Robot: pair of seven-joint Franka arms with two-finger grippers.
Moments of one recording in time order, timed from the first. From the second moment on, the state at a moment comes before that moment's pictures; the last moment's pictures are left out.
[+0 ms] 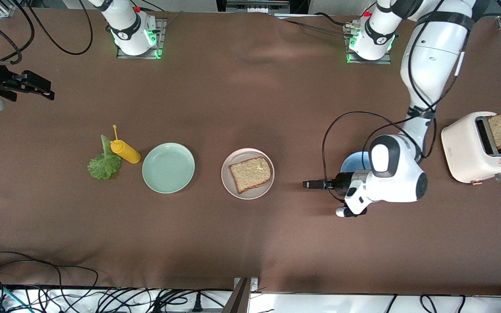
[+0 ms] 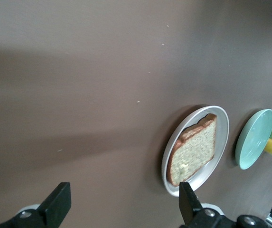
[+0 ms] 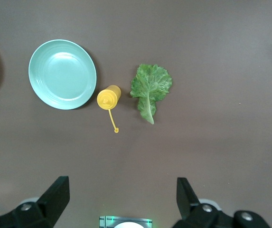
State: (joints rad) left arm -0.12 0.75 -0.08 -1.43 -0.68 1.97 0.09; right arm 0.05 0.00 -0.05 -1.60 0.00 1.50 -0.05
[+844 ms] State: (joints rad) left arm 0.07 0.45 -0.07 -1.43 -0.08 1.50 0.07; right arm 0.05 0.00 -0.05 -1.60 0.00 1.50 -0.05
